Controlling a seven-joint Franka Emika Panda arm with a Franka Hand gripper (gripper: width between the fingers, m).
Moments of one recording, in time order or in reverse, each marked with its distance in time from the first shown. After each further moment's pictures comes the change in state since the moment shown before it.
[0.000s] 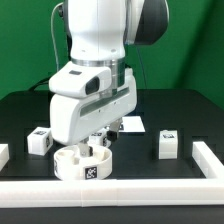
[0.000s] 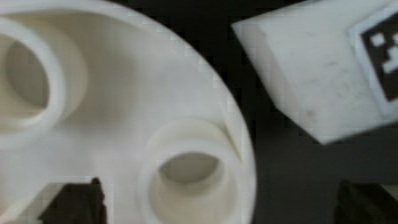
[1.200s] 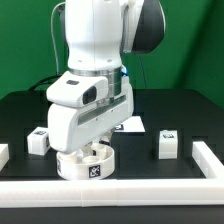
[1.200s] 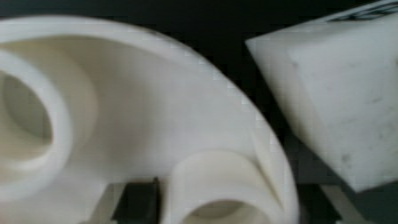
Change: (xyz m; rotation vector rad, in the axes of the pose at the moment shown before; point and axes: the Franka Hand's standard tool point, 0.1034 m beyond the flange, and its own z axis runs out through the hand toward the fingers) arm -0.002 -0.001 0.007 0.002 0.000 0.002
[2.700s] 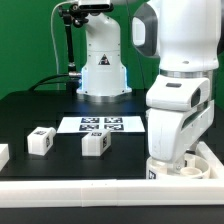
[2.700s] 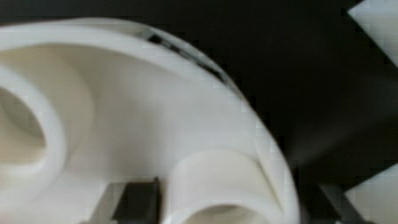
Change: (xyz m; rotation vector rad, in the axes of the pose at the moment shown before) arm 0.151 -0.044 -0.004 -0.037 0.067 -0.028
